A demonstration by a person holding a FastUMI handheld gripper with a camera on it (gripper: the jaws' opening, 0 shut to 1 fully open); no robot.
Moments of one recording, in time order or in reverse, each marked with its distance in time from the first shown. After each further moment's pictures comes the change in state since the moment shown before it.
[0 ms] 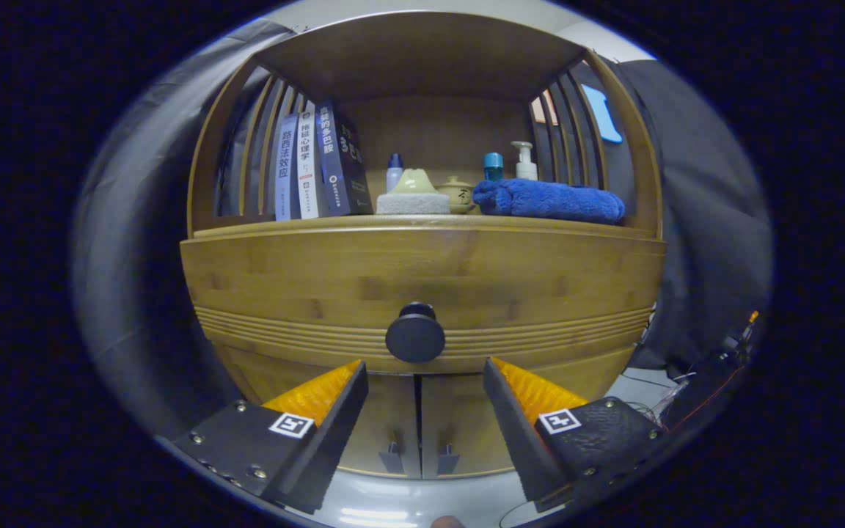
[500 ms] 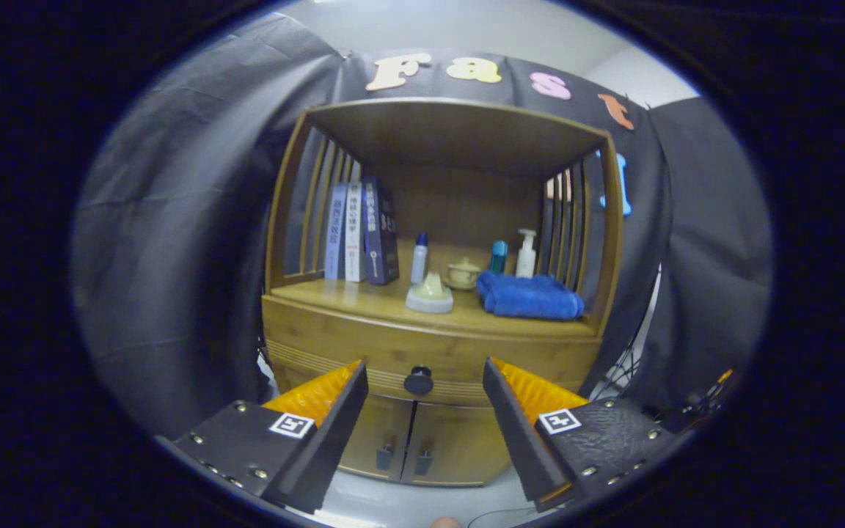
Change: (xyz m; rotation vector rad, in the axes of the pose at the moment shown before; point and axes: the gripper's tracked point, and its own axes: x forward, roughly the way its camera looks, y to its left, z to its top) arm -0.142 -0.005 0.123 -0.157 -0.187 0.057
